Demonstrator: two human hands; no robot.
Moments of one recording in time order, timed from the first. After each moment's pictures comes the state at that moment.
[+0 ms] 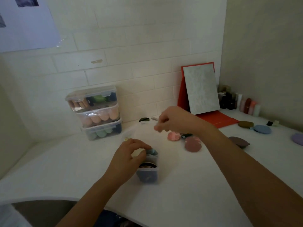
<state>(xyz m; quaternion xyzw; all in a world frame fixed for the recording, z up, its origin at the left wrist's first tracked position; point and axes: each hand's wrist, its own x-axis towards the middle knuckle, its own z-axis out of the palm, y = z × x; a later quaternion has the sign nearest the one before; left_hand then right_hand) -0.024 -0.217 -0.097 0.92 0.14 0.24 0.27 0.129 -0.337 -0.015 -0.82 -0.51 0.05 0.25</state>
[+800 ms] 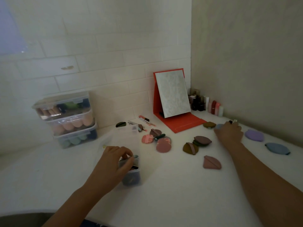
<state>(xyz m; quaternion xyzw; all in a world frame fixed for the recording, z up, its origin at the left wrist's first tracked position) -0.011 -0.251 -0.099 0.95 0.09 0.23 0.17 0.299 -0.506 -0.132 -0.97 0.03 -0.11 0.23</state>
